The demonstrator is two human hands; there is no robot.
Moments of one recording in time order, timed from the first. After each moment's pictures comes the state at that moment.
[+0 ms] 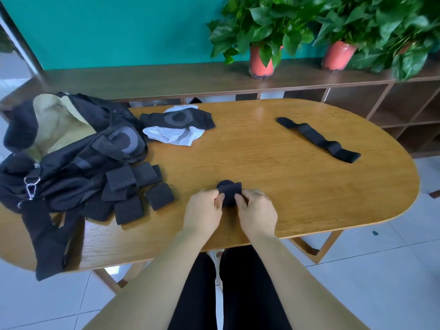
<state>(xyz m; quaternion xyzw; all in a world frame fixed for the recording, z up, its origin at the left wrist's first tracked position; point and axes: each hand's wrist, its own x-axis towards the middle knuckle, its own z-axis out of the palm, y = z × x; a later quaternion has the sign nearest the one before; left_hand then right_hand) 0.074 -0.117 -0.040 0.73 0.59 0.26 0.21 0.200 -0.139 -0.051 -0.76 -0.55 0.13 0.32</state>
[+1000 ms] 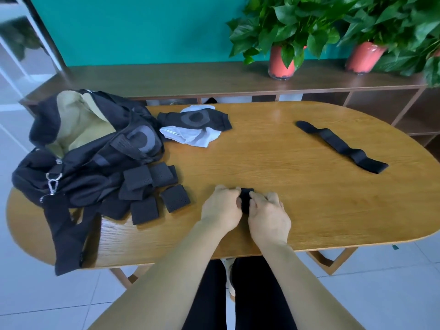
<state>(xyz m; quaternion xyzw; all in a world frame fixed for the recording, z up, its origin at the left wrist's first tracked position) 0.081 -0.096 -0.033 0.74 0.62 0.12 0.23 0.190 -0.131 -0.056 -0.77 -0.57 0.07 0.26</state>
